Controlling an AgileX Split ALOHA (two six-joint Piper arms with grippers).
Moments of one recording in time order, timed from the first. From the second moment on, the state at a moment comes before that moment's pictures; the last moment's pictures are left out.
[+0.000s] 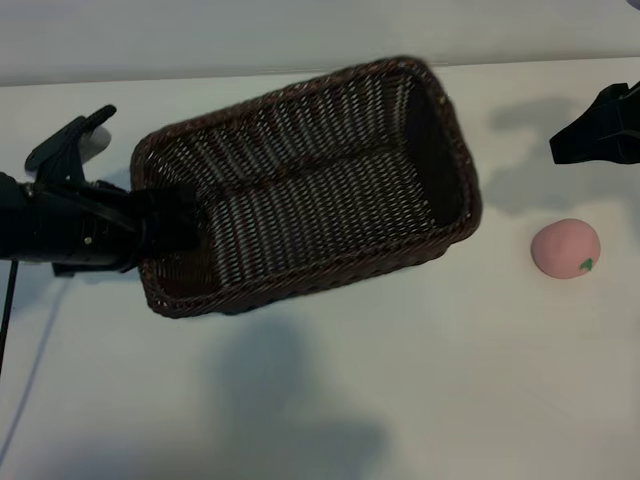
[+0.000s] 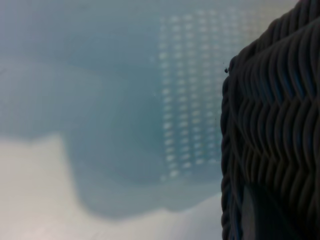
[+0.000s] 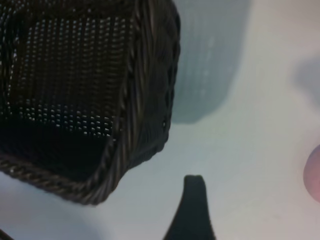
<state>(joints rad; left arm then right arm) -0.16 1.49 -0.71 -0.93 0.38 0.37 -0.09 1.39 -1.09 0.65 1.01 -0.59</state>
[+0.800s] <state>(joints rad) -0.23 1.84 -1.23 -0.53 0.65 0.13 -0.09 1.39 -1.09 0.66 1.03 -0.59</state>
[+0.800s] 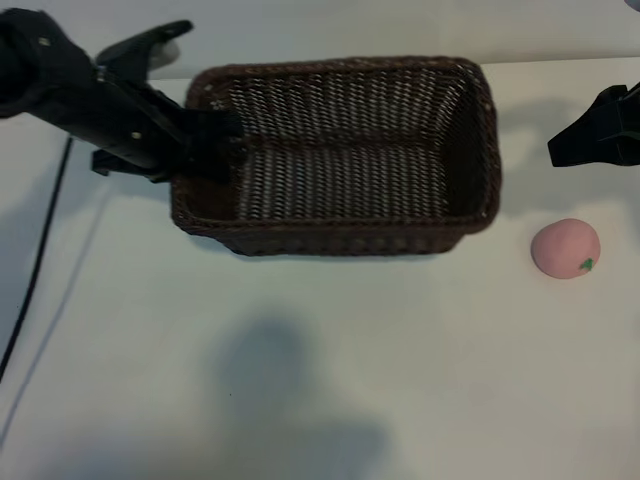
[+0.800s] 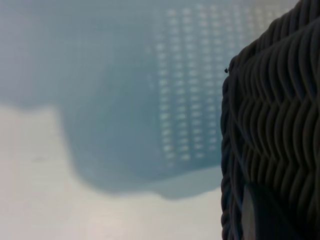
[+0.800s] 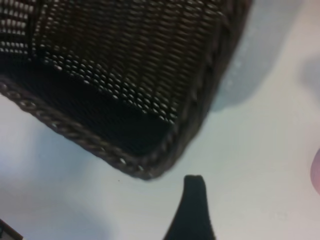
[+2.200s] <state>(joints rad) -0.26 2.00 -1.24 -0.55 0.58 0.04 -0.09 1.39 -1.09 0.67 1.03 -0.59</state>
